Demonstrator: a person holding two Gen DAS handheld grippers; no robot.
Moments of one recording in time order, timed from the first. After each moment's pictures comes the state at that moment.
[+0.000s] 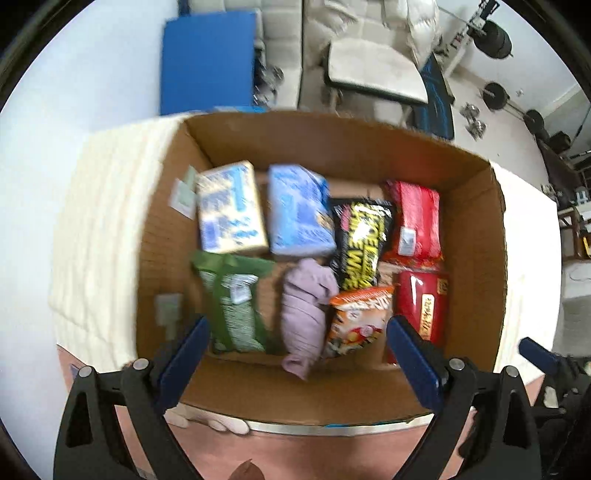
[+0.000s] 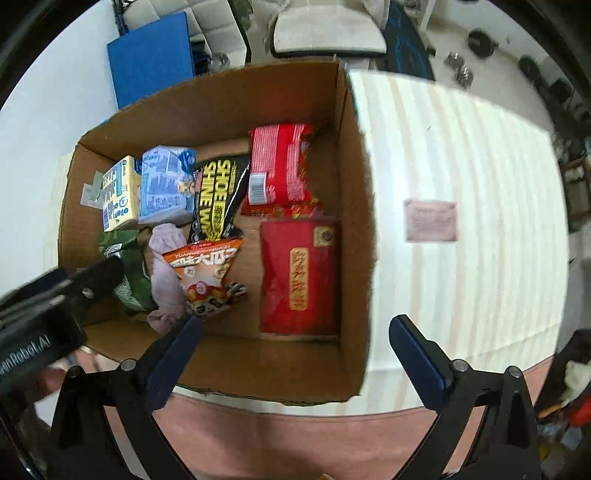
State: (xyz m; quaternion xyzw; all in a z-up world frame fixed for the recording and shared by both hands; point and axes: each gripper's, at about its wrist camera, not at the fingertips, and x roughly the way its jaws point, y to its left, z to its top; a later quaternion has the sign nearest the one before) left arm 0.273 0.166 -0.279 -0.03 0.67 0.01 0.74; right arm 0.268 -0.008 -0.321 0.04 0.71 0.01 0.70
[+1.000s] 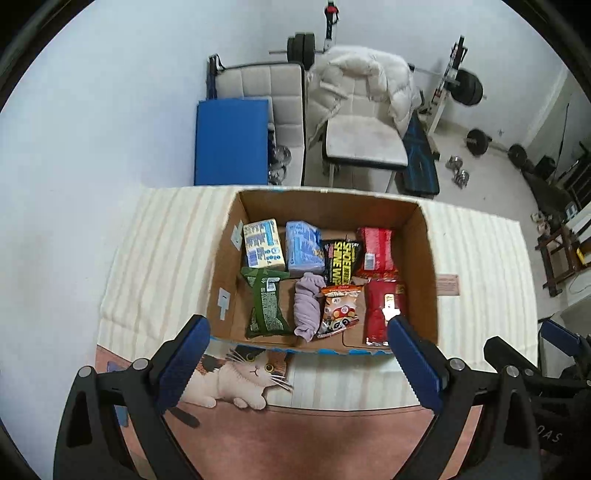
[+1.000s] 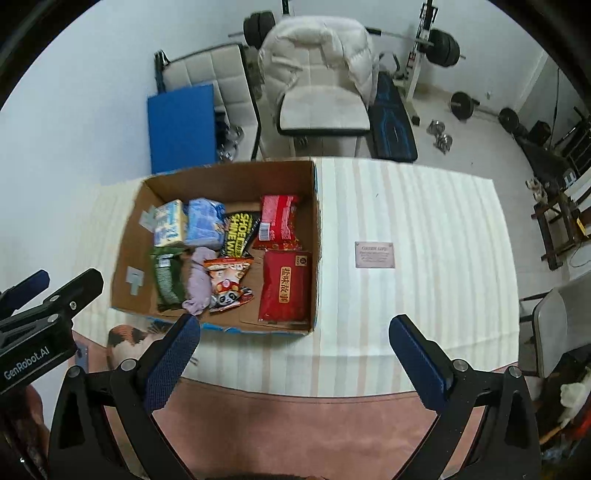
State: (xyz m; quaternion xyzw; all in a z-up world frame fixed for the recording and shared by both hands) left arm 0.175 0.157 -0.138 -0.01 0.55 0.02 0.83; right arm 0.183 -0.028 -0.163 0.03 0.60 0.02 0.80
